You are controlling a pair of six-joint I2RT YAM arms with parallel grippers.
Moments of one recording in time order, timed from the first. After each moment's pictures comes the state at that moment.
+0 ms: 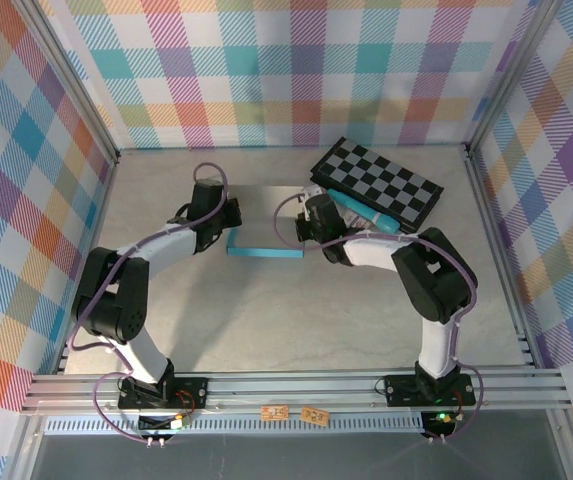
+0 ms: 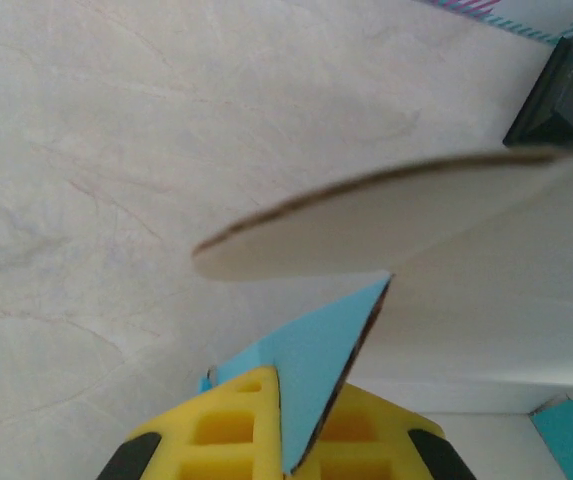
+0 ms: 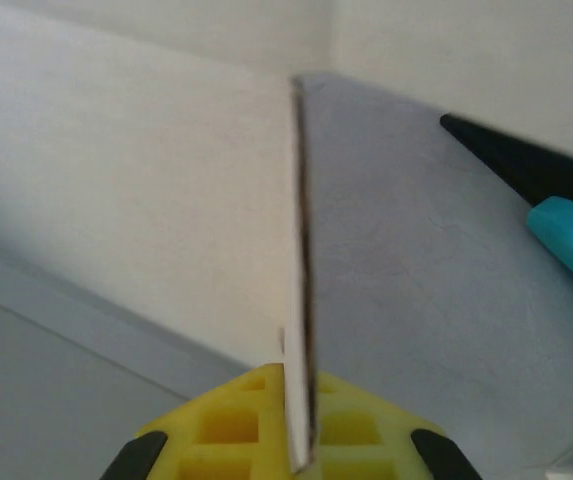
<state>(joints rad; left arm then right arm) -0.31 1.68 1.00 0.02 -0.02 -0.46 0.65 1.90 1.07 0.28 0.21 0.16</state>
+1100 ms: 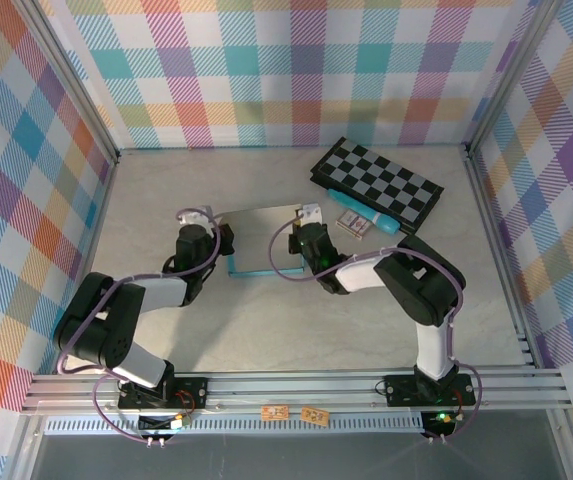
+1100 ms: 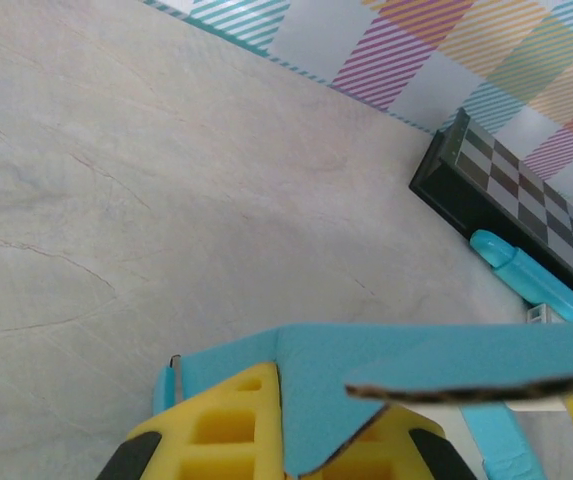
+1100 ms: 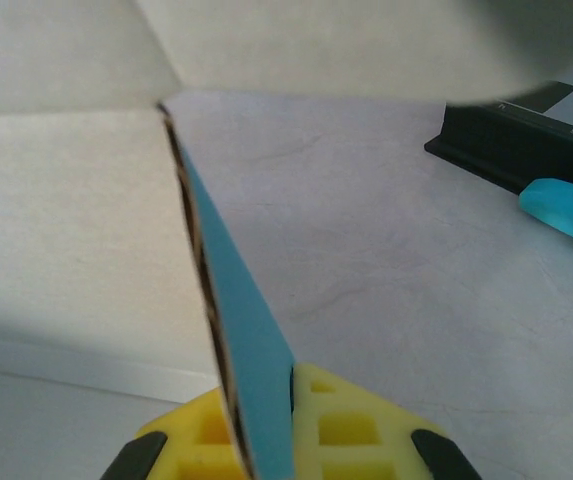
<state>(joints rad) -0.32 1.53 0.46 0.74 0.01 -0.54 0.80 1.94 0.86 0.70 0.46 0.27</state>
